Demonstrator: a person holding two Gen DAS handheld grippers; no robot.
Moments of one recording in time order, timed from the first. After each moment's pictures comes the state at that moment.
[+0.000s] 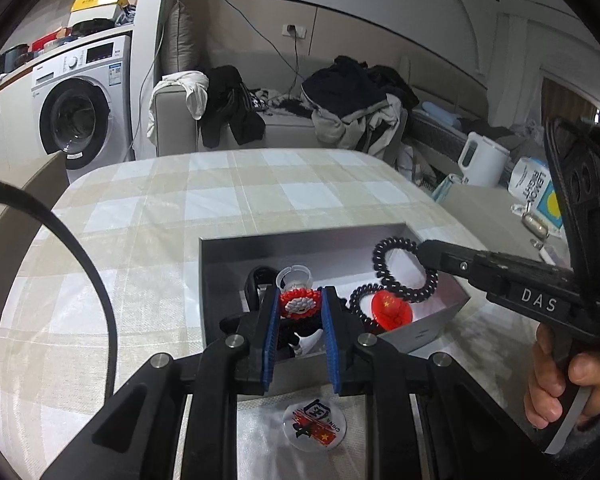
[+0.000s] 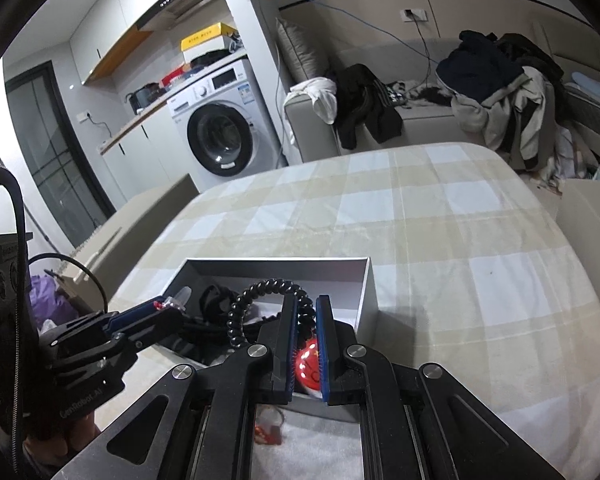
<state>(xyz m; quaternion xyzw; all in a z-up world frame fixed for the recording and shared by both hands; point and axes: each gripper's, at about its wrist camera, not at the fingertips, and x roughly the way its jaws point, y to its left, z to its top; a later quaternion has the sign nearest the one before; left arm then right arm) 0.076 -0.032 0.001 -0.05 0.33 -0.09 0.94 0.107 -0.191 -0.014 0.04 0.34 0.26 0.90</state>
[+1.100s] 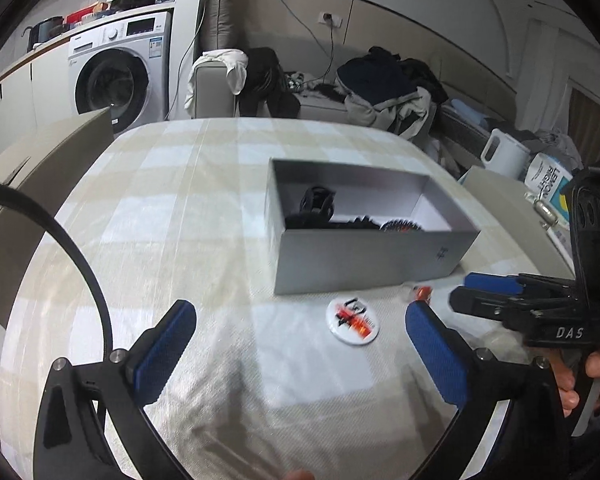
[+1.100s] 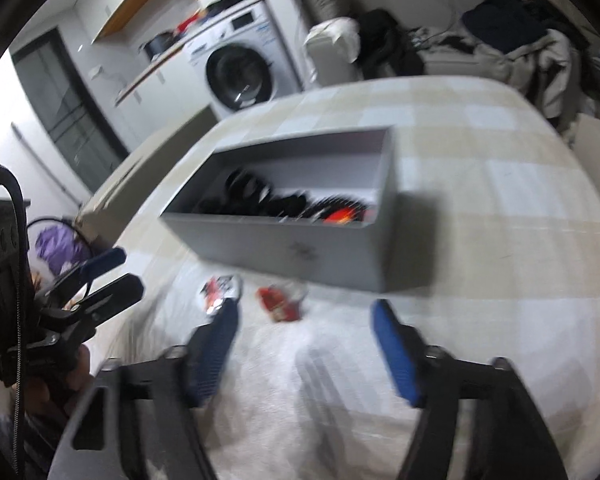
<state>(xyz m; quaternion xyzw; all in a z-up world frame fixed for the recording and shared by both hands) 0.021 -0.010 -0.012 -0.08 0.36 -0.04 0.93 0.064 -0.191 -0.048 0.00 0.43 0.31 0.84</state>
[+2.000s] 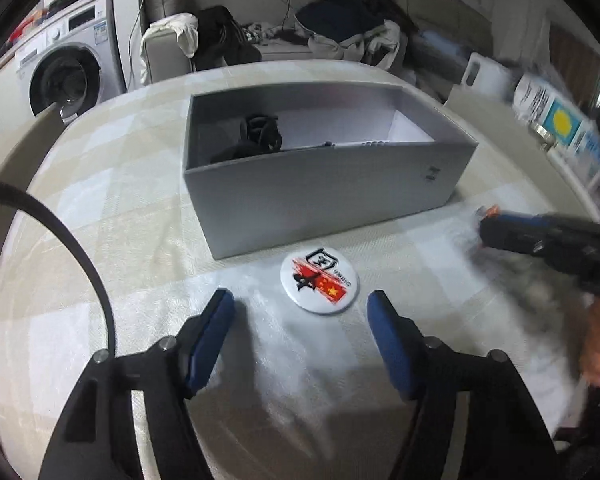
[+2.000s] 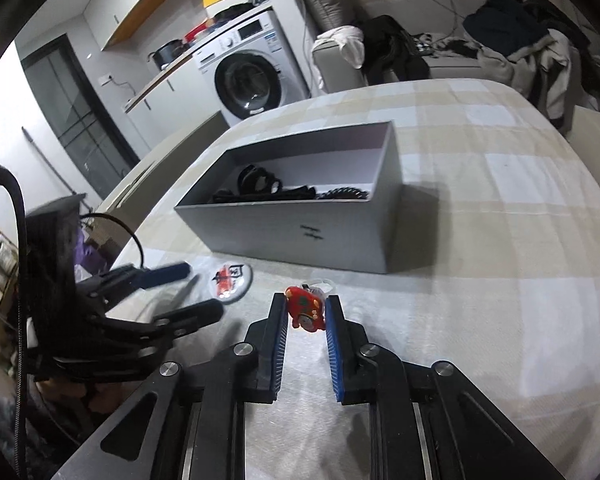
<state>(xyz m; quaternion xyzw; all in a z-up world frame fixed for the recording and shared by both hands) 0.045 -0.044 -0.038 0.01 0.43 -0.09 0.90 0.051 -0.212 -0.050 0.03 0.41 0.32 0.85</state>
